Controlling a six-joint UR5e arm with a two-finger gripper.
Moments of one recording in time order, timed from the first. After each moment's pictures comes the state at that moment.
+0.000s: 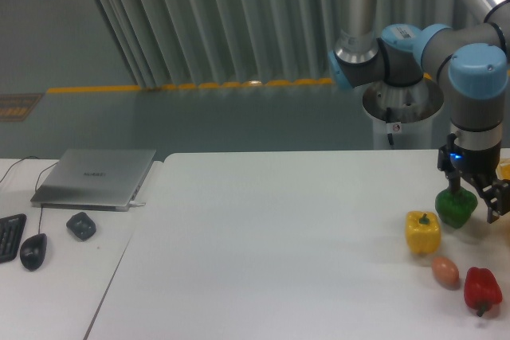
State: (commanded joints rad) arm 2.45 -1.83 -1.54 -1.27 1.62 1.27
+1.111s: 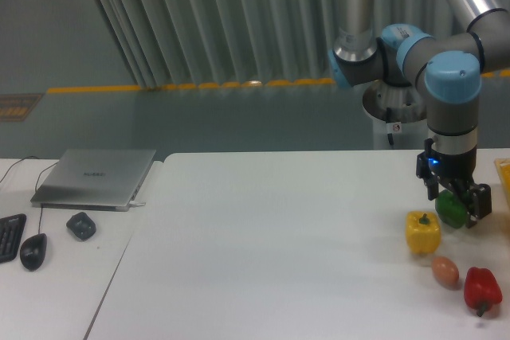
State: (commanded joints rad) arm 2.44 -1.81 -1.63 -1.17 1.60 1.16
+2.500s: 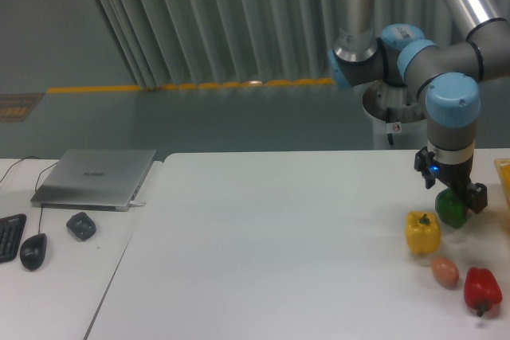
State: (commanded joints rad) arm 2.46 -1.81 -1.68 -1.33 1.66 1.13
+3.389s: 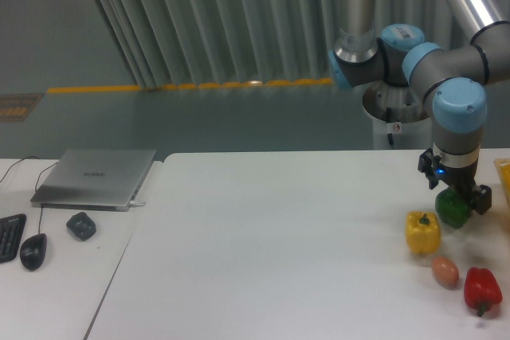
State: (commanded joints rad) arm 2.46 -1.83 -1.70 -1.33 1.67 1.13
